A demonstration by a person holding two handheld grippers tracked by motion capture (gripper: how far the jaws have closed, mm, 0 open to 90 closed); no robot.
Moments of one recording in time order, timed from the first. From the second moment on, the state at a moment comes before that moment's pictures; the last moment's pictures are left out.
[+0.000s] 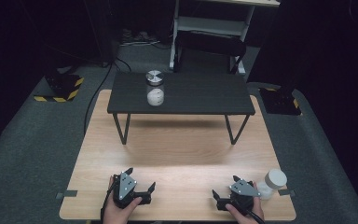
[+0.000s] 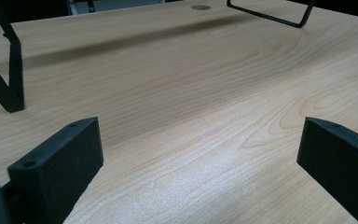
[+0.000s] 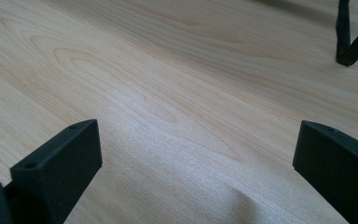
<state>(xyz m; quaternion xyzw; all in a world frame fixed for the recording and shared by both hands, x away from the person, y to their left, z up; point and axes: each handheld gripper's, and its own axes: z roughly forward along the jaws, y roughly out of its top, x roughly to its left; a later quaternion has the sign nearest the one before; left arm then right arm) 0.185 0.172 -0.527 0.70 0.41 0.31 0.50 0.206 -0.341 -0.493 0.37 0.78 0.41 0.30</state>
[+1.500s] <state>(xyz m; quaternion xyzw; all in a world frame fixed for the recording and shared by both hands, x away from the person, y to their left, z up) 0.189 0.169 -0.524 0.71 0.39 0.31 0.50 0.161 -0.358 -0.476 0.35 0.72 0.48 0.36</state>
